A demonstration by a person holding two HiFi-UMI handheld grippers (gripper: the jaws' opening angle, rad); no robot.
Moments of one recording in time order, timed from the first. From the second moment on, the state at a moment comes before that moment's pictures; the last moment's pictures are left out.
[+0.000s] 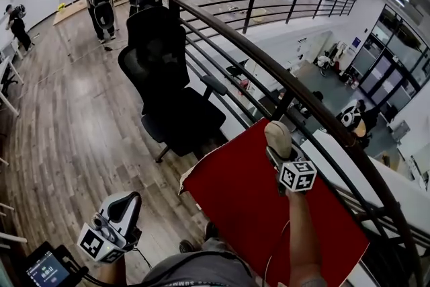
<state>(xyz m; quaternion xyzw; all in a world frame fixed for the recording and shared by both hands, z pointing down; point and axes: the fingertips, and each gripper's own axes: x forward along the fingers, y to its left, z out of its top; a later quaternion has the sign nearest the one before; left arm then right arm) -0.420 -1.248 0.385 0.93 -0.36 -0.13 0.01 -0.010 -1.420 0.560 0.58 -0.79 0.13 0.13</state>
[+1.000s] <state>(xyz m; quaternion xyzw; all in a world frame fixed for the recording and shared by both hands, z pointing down) -0.352 -1.362 0.461 0.91 -0.40 -0.02 0.08 0.187 -1.571 0.894 0.58 -0.59 0.33 0.45</state>
